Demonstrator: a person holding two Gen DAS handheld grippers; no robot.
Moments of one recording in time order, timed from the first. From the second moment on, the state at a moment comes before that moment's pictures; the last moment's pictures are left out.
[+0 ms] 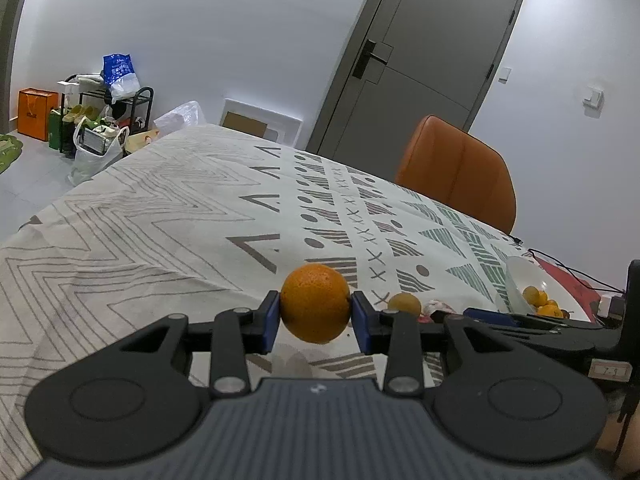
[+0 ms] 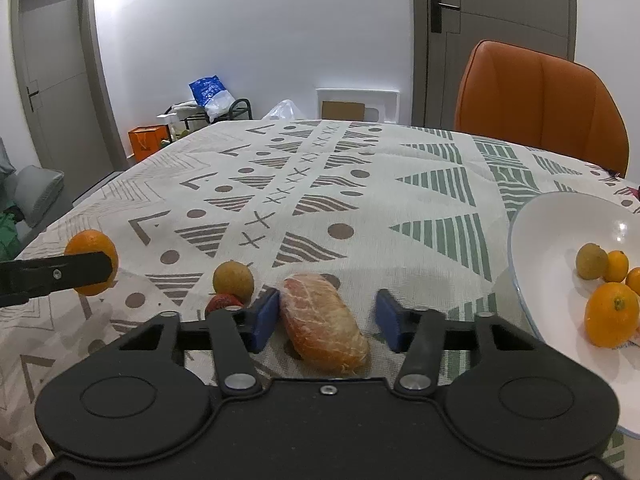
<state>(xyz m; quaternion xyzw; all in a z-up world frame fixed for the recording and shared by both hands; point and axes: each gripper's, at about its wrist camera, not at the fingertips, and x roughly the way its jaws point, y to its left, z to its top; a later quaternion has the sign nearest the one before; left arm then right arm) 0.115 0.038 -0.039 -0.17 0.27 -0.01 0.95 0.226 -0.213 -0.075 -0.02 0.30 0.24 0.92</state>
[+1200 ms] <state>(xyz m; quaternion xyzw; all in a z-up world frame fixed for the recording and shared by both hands) 0.128 -0.041 -0.017 -0.13 0.25 -0.08 0.96 0.192 -0.314 -0.044 0.06 0.24 0.19 0.95</state>
